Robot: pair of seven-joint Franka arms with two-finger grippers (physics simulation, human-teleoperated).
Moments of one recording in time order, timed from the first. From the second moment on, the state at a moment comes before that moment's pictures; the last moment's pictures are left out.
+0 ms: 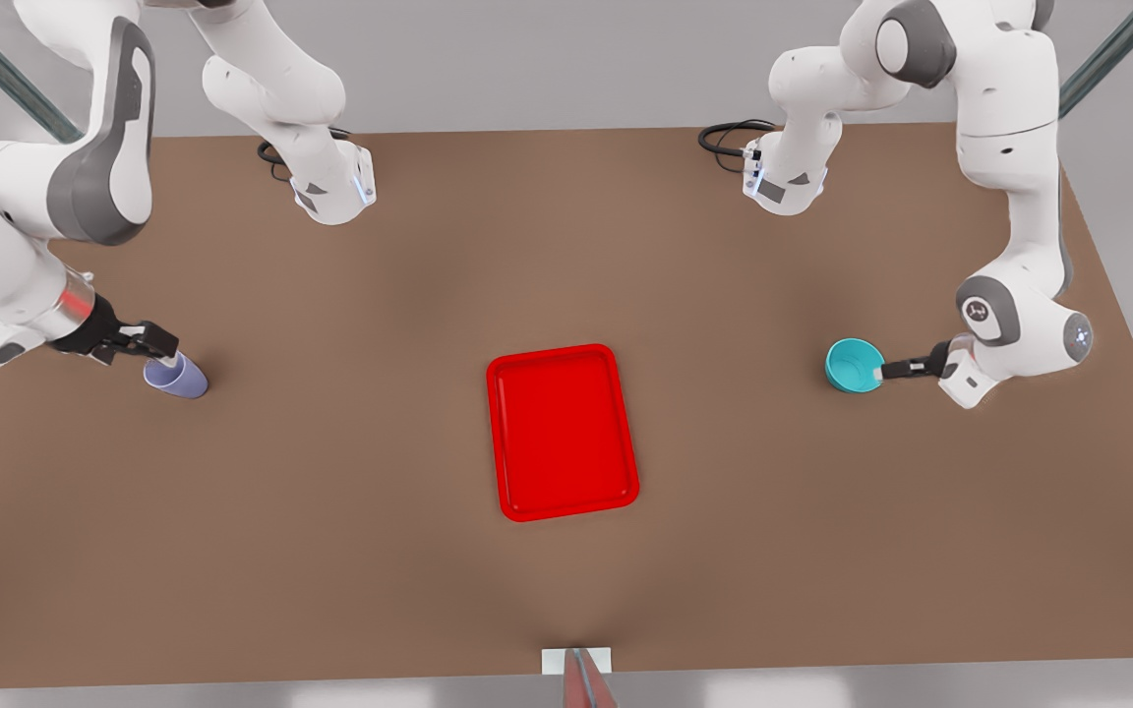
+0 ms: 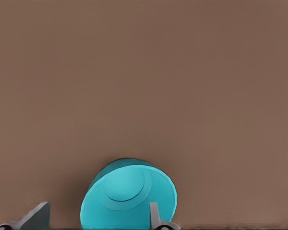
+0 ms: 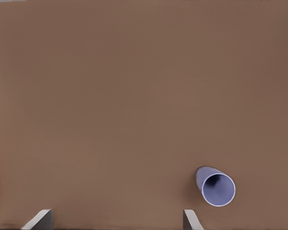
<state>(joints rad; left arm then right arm) -0.02 0.35 0.32 -2.10 -0.39 2.09 0.47 -0.15 0.04 0.09 -1.67 0.00 1.72 -0.02</state>
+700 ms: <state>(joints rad) 0.01 0.44 0.31 -2.12 -0.41 2.10 0.59 -0.15 0.03 0.09 -1.67 0.00 1.72 -0.02</state>
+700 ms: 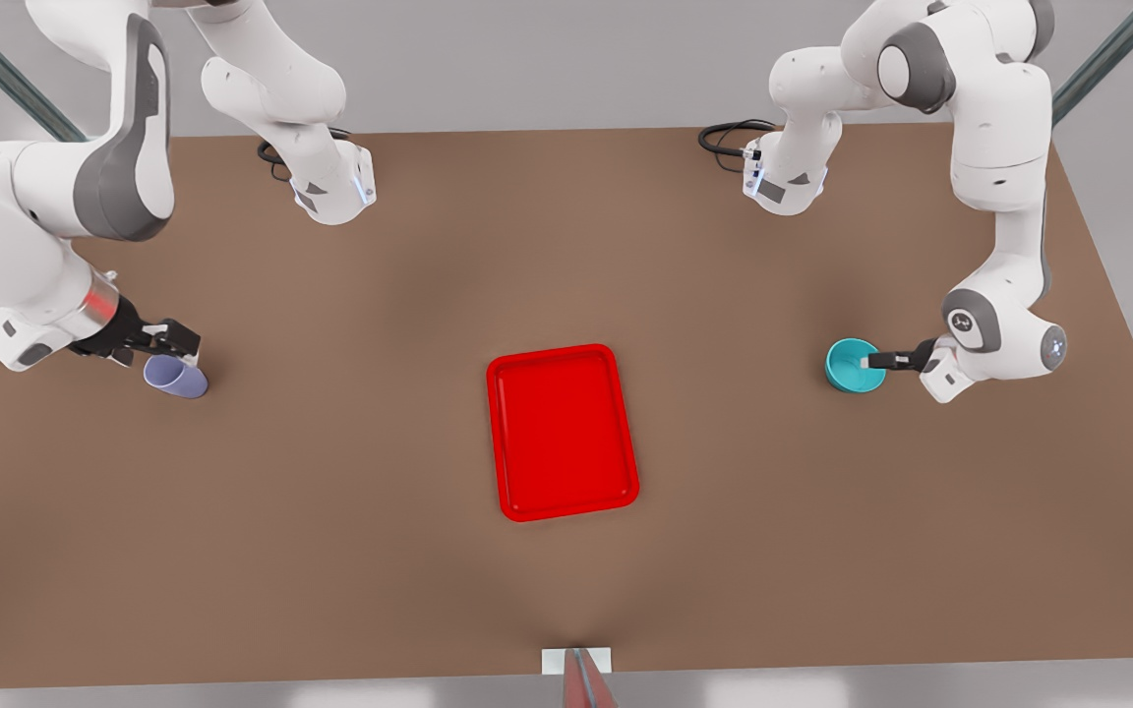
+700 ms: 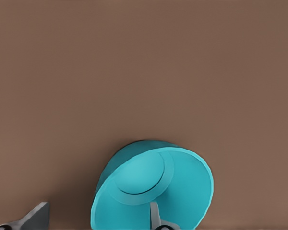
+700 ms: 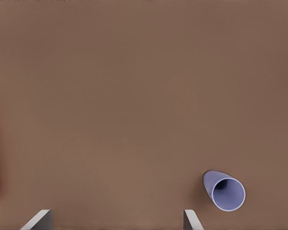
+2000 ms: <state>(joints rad) -0.11 0.35 0.29 -2.07 -0.34 2.05 0.37 -0.11 0.16 0.05 -1.50 -0.03 1.66 -0.02</state>
